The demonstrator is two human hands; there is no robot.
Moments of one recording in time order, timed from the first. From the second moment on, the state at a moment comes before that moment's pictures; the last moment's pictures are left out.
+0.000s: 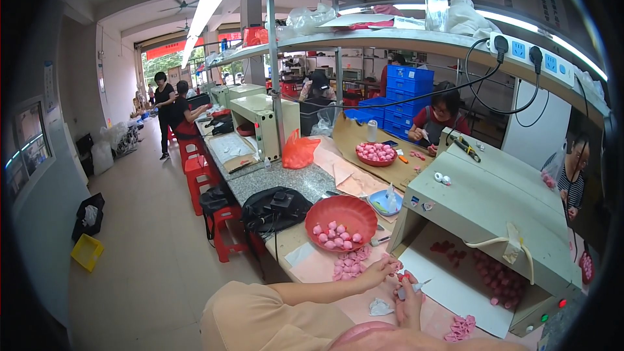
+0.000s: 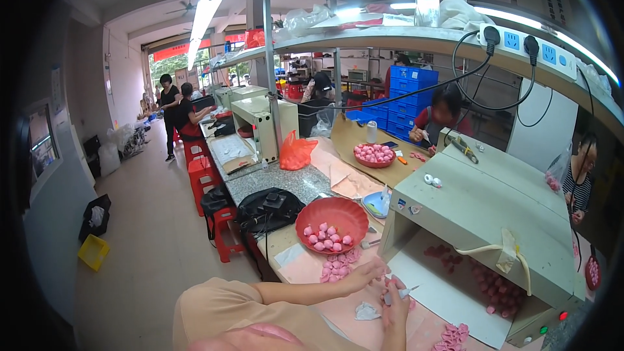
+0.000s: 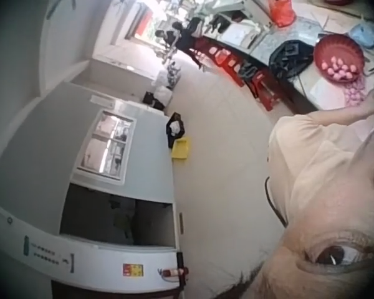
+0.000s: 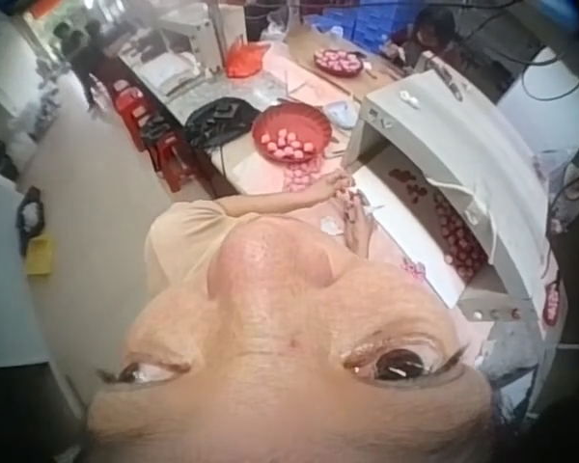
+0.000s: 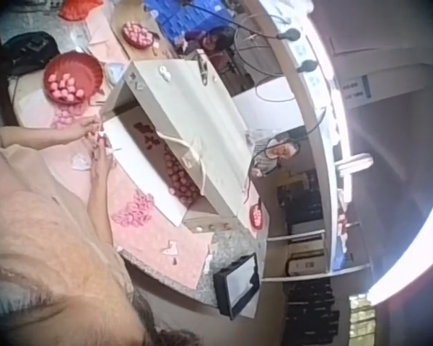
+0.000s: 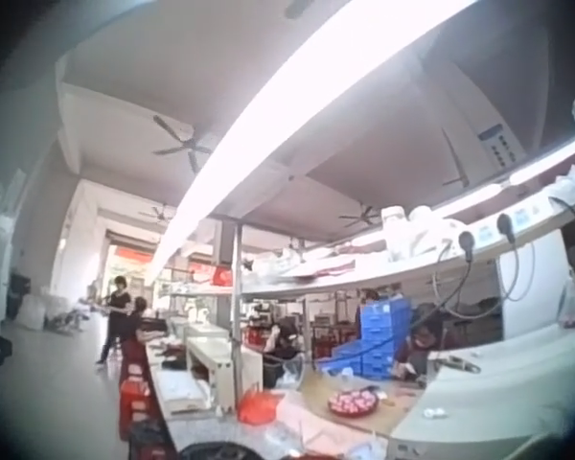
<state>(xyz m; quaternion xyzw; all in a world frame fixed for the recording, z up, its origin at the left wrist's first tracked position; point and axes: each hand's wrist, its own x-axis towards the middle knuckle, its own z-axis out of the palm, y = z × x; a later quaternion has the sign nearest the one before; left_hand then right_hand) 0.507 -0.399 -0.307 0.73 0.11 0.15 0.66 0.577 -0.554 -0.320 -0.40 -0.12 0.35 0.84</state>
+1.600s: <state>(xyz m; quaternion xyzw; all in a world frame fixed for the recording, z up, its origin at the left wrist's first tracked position) 0.499 -0.393 -0.298 0.87 -0.03 0.14 0.47 0.577 -0.557 -0.320 -0.57 -0.20 0.30 0.74</state>
